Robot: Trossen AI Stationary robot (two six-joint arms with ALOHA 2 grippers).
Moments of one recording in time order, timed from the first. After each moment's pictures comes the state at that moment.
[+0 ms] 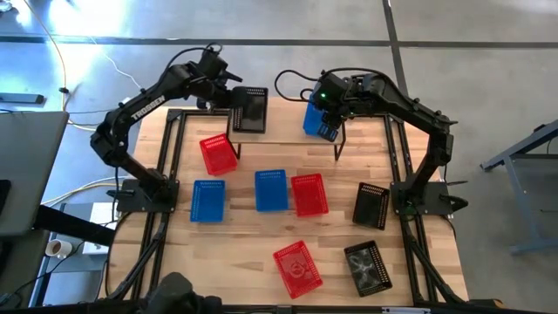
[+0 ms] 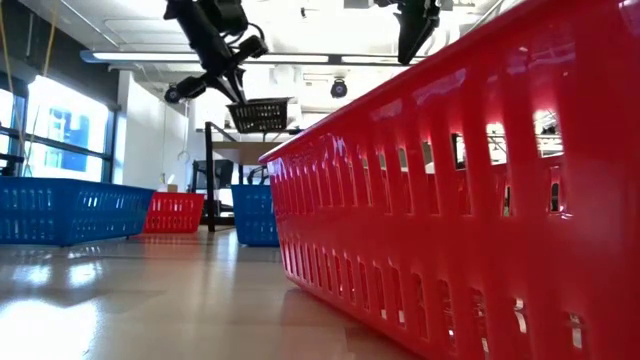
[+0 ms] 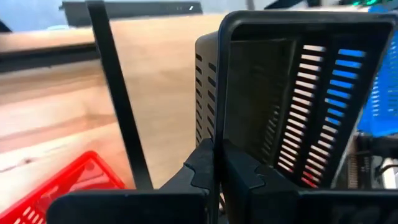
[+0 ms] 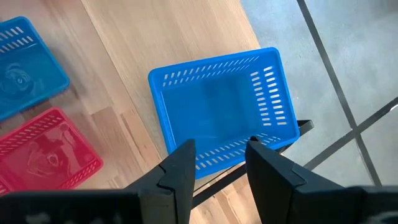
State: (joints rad) left arm 0.93 1.53 1.51 -1.00 0.20 -0.63; right arm -0.34 1.73 2.08 -1.49 0.32 0.00
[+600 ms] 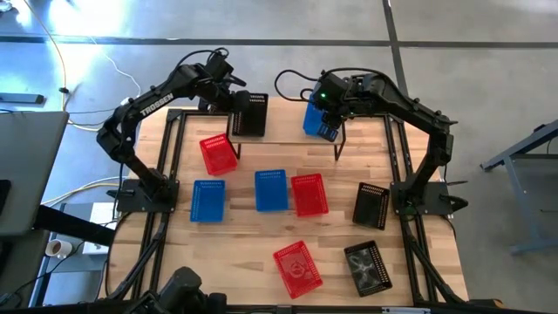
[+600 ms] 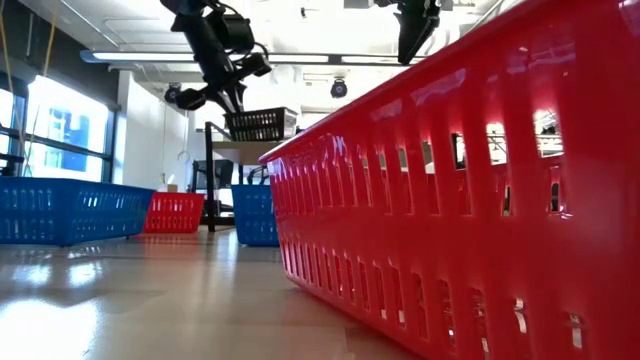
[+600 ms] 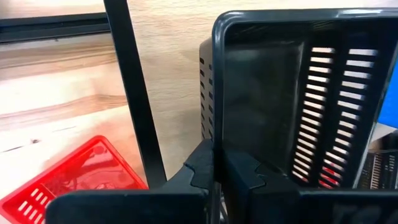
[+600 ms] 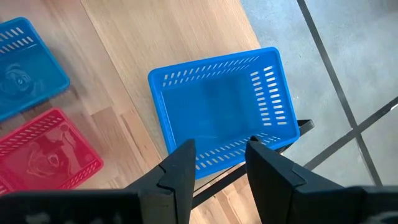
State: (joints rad) left arm 0.93 1.60 1.51 -1.04 0.20 -0.64; right arm -0.34 1.73 2.08 -1.49 0.32 0.00
